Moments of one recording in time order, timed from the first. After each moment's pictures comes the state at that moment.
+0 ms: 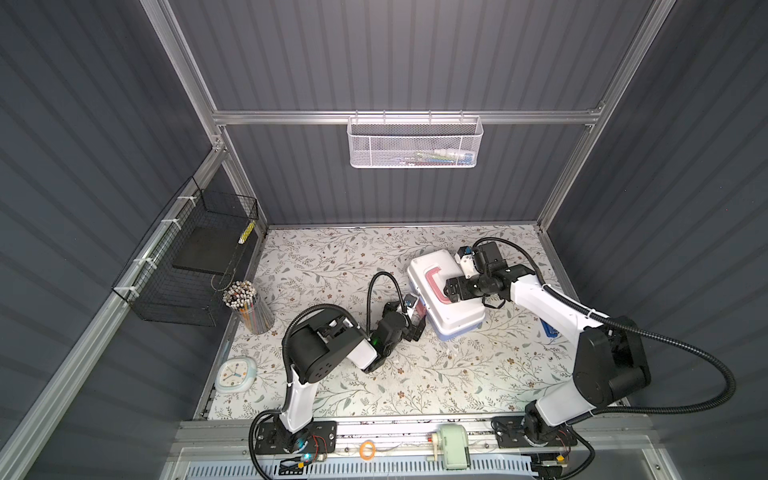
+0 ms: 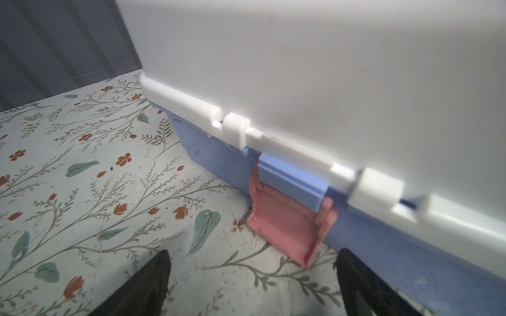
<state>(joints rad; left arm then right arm) -0.89 1.98 0.65 0.96 -0.26 -0.03 0.36 1.57 1.13 -0.57 -0.12 0.09</state>
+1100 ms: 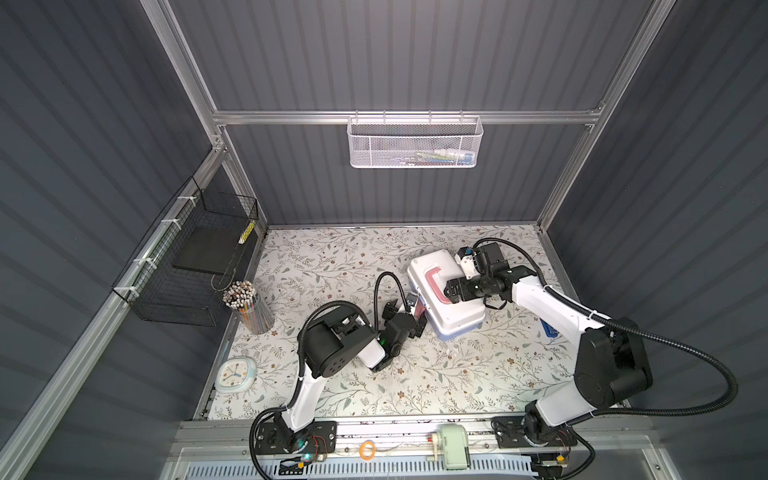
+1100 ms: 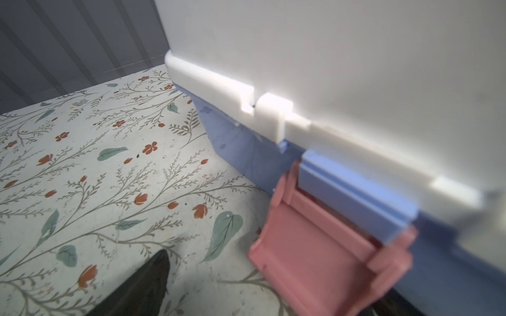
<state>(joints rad) -0.92 2.09 0.73 0.97 -0.47 -0.05 0.35 1.56 1.11 -0.56 -0.15 0.06</state>
